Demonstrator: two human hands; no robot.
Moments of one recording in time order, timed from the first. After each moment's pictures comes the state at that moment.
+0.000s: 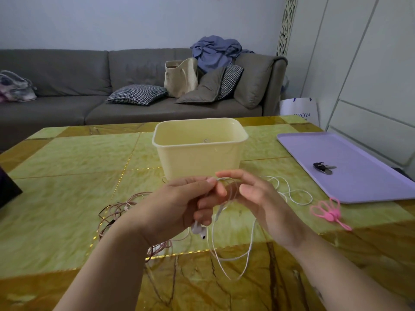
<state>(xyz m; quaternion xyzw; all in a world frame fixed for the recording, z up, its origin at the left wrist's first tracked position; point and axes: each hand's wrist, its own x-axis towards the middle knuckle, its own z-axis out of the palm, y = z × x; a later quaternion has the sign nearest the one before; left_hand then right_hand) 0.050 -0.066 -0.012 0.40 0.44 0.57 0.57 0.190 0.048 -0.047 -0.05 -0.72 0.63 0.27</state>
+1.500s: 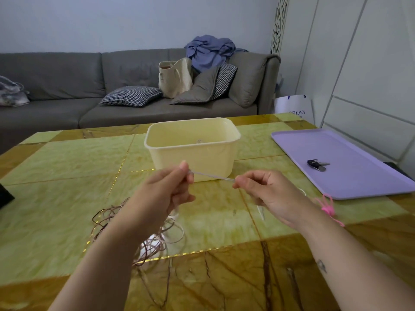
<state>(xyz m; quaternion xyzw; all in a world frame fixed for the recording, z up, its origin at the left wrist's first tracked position) 0.040 -0.056 -0.020 0.37 0.54 0.65 0.38 0.205 0.079 -0.036 -0.24 -0.75 0.56 0.25</state>
